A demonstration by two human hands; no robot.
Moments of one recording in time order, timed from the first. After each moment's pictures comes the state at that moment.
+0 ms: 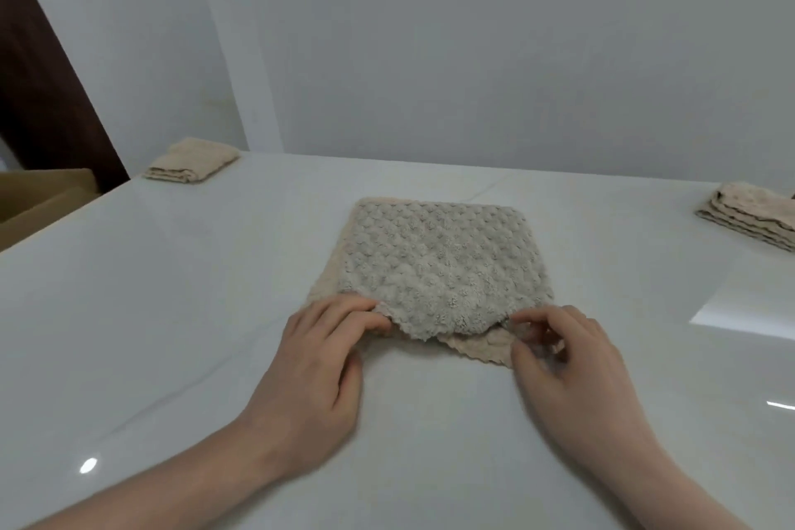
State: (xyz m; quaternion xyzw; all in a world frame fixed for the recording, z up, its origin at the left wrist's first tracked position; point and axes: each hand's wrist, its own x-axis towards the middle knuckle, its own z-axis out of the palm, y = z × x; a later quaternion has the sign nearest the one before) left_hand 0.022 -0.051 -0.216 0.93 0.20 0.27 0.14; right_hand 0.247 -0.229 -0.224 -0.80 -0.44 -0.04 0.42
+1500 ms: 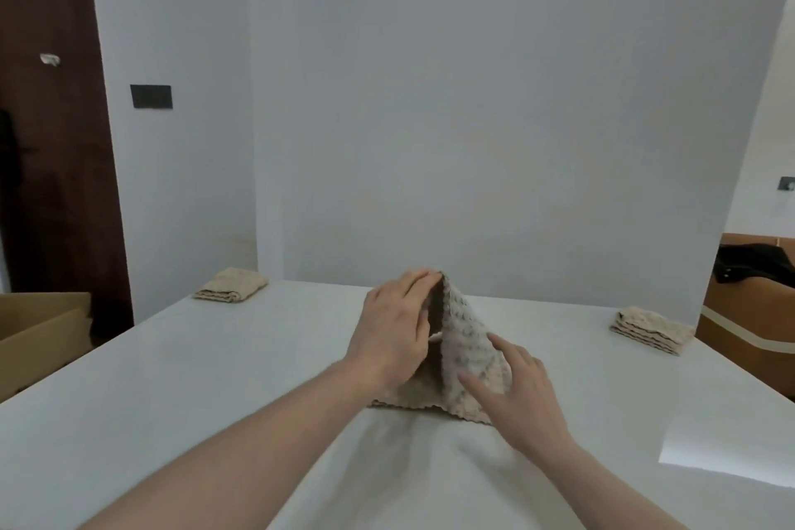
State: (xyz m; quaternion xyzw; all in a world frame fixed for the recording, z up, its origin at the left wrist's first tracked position) left_hand 0.041 -0.073 -0.083 0.90 0.14 0.41 0.06; right_hand 0.188 -0.227 -0.158 -0.81 -0.40 -0.08 0.42
